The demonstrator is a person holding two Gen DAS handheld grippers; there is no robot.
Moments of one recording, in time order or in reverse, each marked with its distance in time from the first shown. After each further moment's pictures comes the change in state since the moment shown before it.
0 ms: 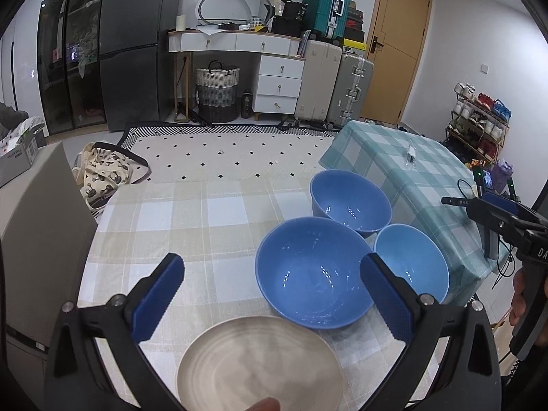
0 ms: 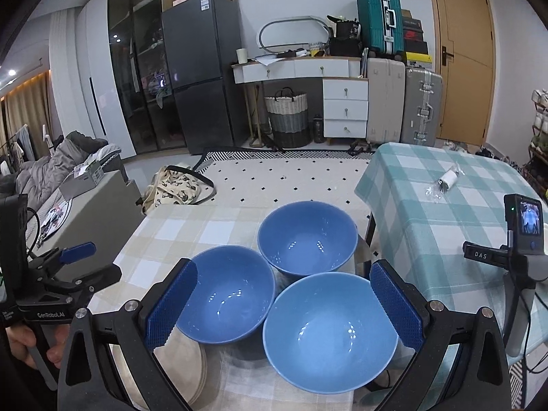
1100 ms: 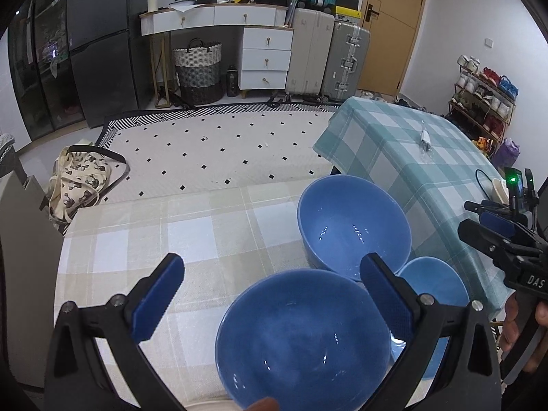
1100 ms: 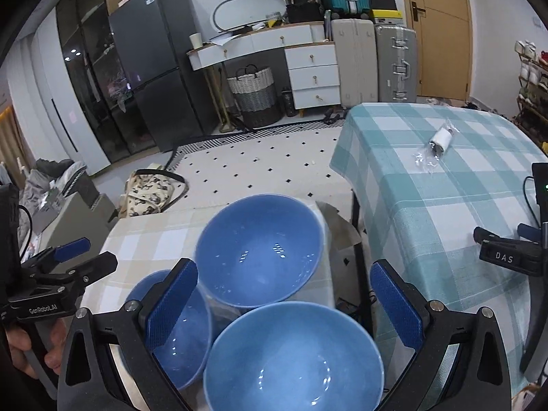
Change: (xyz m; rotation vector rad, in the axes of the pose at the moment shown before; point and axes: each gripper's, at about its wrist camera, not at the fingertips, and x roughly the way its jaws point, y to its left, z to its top) left arm 0.124 -0.041 0.068 0.062 0.136 -0.005; right arm 0.111 -0.080 0.023 0.166 0.108 -0.046
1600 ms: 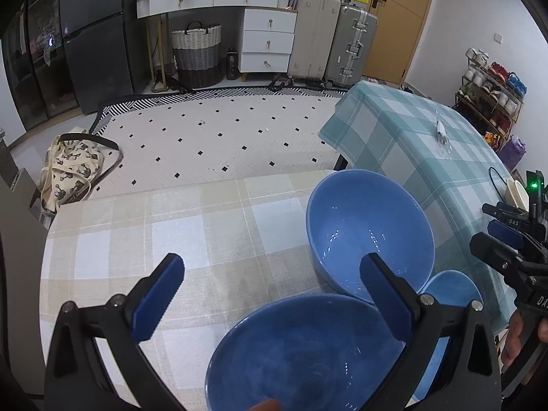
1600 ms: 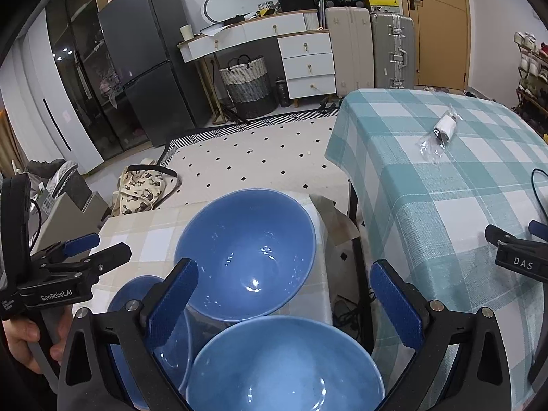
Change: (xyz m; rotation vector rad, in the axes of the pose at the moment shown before) left arm 0.054 0.002 0.013 -0.014 0.069 -0.010; right arm 0.039 -0.013 0.004 0.024 0.049 -0.006
